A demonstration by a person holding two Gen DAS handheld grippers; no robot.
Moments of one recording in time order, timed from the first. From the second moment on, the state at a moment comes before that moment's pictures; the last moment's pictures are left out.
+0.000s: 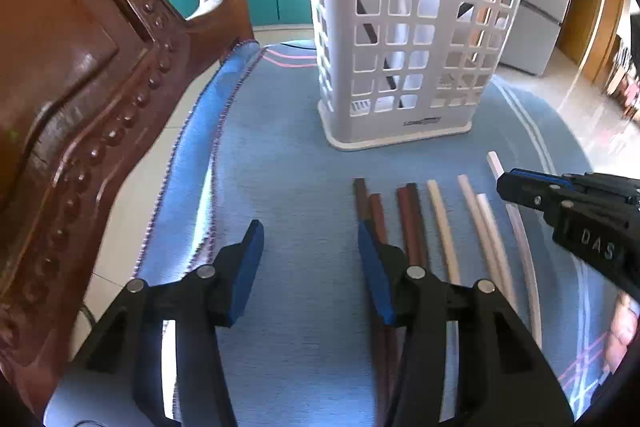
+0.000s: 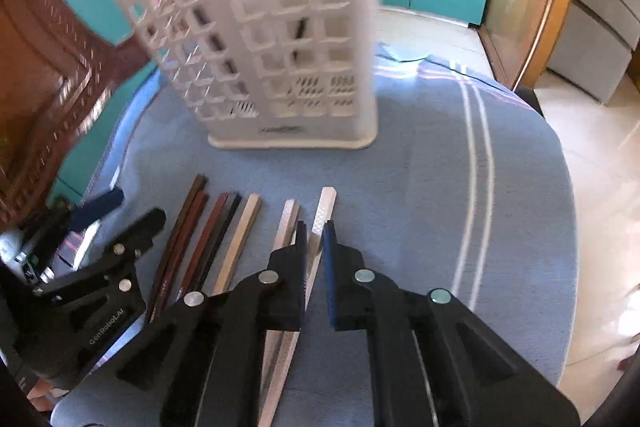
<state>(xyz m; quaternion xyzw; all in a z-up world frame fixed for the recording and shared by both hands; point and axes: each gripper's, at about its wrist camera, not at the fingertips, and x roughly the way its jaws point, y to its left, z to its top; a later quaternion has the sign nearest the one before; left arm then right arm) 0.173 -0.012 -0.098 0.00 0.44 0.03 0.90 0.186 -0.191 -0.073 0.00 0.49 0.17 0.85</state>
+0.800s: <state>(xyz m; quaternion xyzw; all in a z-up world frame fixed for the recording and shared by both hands) 0.173 -0.027 -0.103 -0.08 0.45 -0.05 0.89 0.200 -0.208 -0.080 0.03 0.50 0.14 0.85</state>
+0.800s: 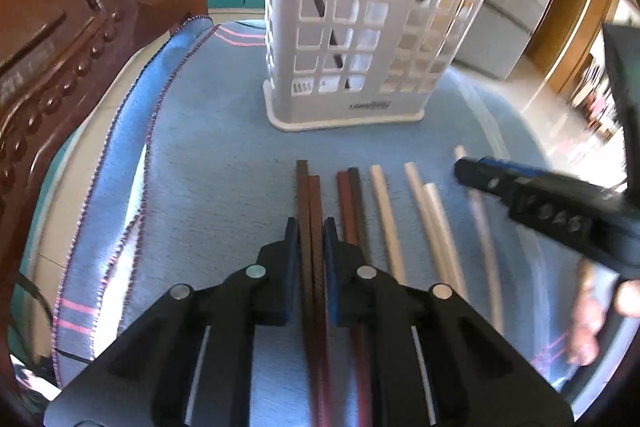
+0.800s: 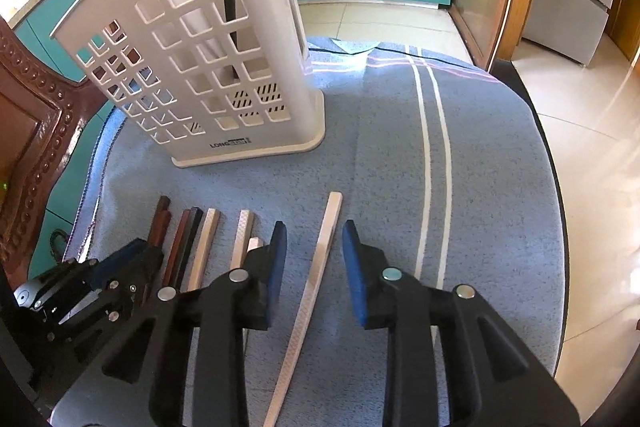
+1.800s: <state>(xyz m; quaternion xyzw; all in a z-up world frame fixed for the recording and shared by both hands) 0.177 -0.021 -0.109 -0.01 0.46 0.02 0.89 0.184 -0.182 -0.095 -0.09 0.49 0.12 0.86</state>
